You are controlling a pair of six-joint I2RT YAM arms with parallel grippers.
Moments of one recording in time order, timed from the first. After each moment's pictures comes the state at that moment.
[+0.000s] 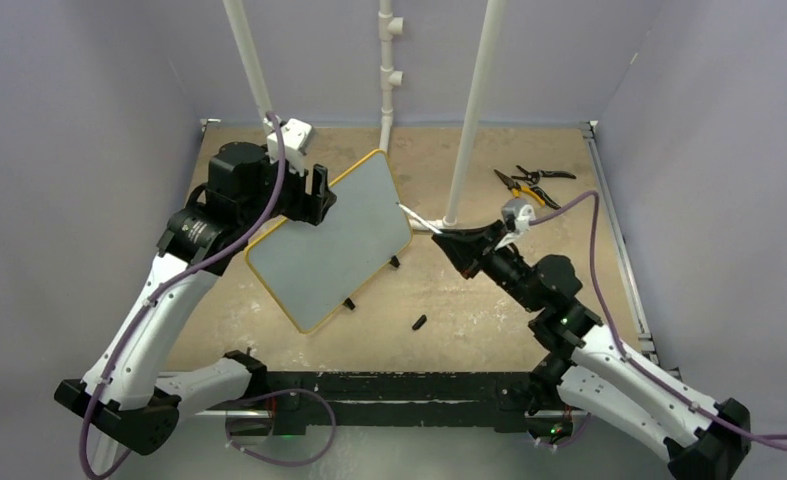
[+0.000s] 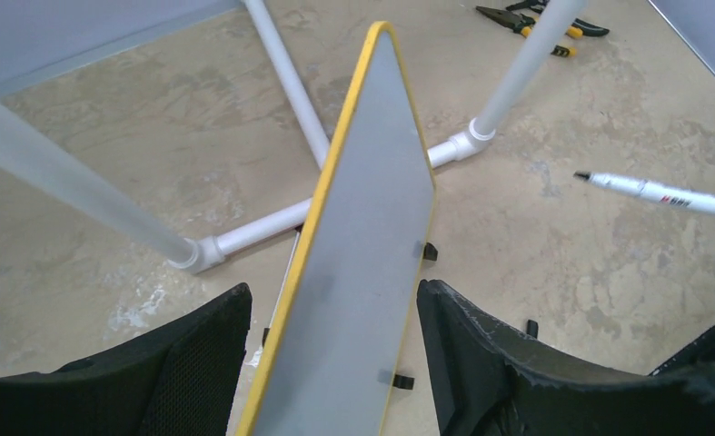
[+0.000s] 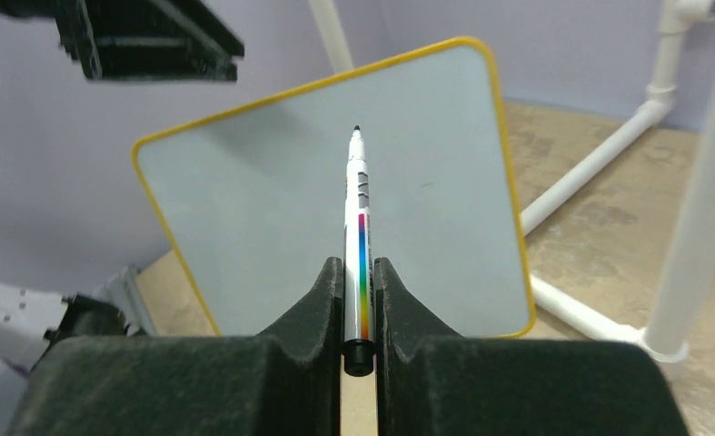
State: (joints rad) left arm -0.47 1.10 1.39 -0.72 0.07 -0.06; right arm 0.73 0.65 0.50 0.34 -0.03 0.36
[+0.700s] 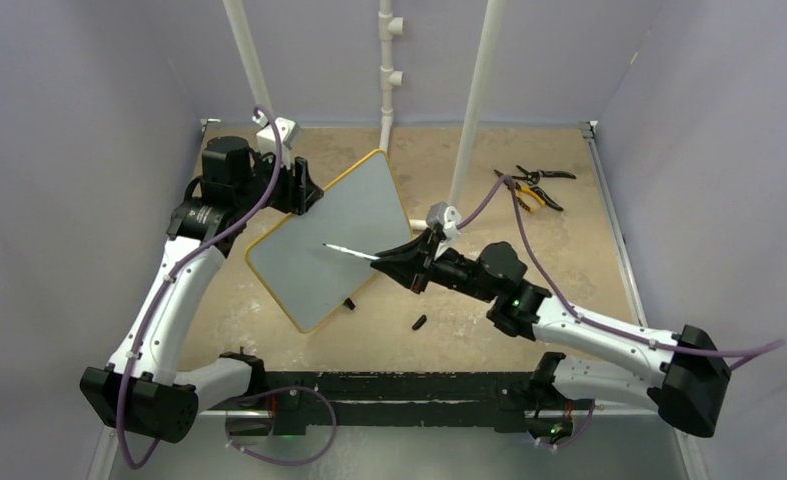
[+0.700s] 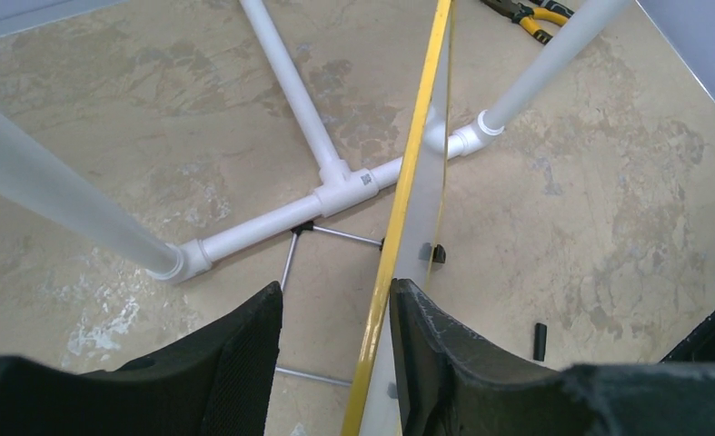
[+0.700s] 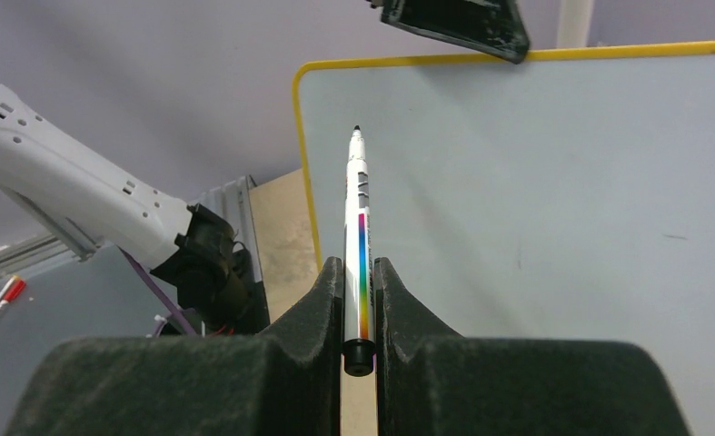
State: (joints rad) left arm -0.22 1.15 1.26 -0.58 0.35 -0.02; right arm 0.95 1.03 0.63 0.55 -0.24 0.30
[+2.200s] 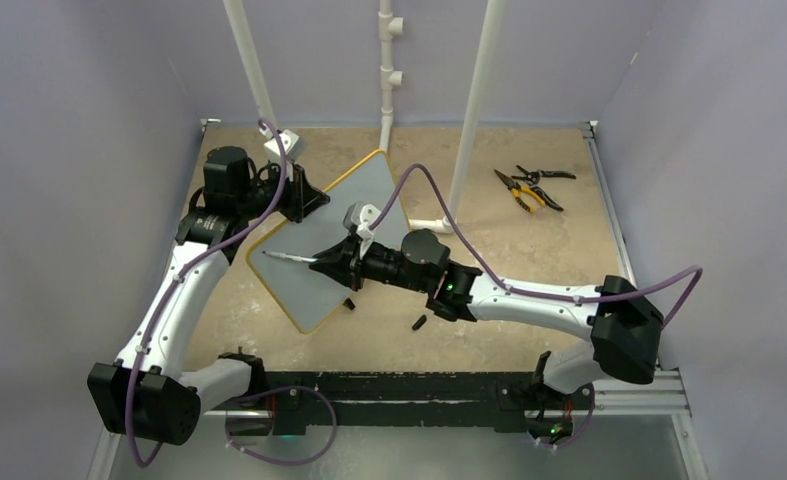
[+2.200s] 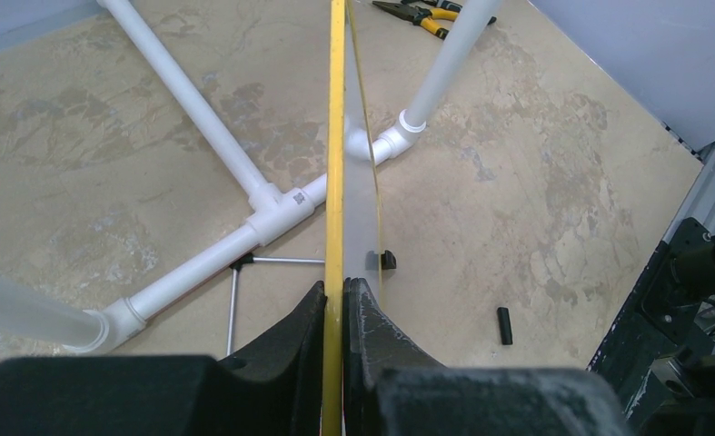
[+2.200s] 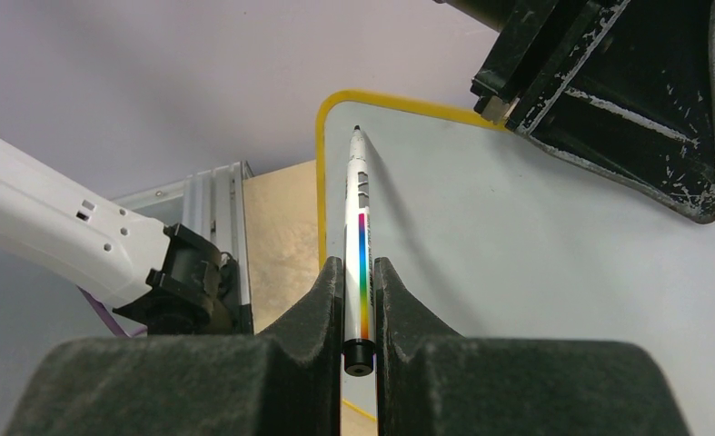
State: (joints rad) left arm -0.16 1.13 1.10 -0.37 0.64 0.01; right arm 1.13 1.46 0.97 0.56 -0.17 0.15
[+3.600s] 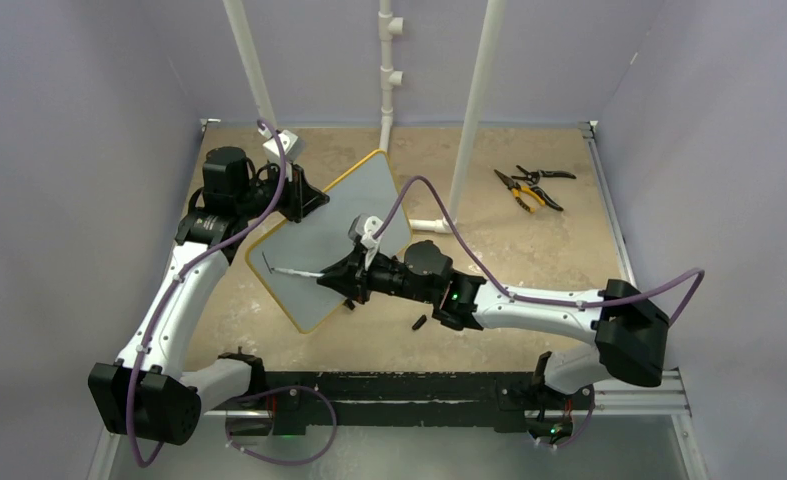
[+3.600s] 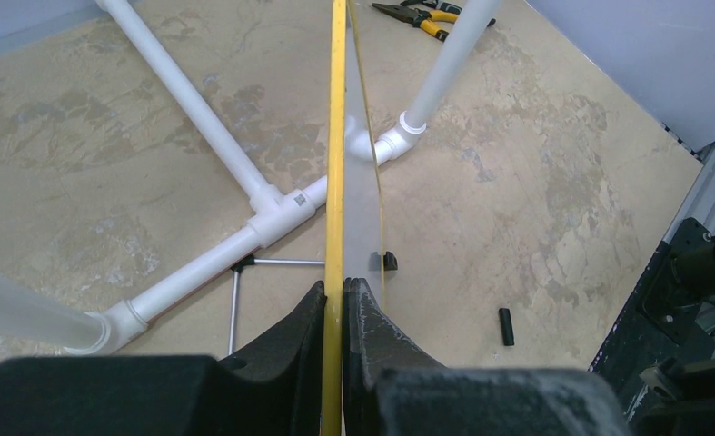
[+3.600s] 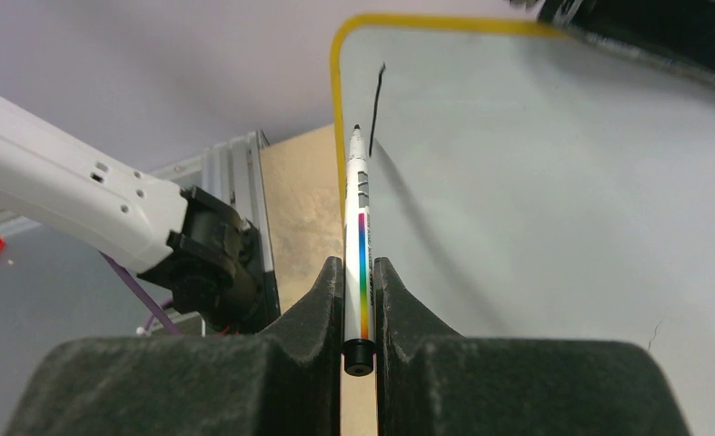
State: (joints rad) left arm -0.16 1.13 1.09 -0.36 0.66 0.01; right arm 1.14 1.43 0.89 0.53 -0.15 0.21
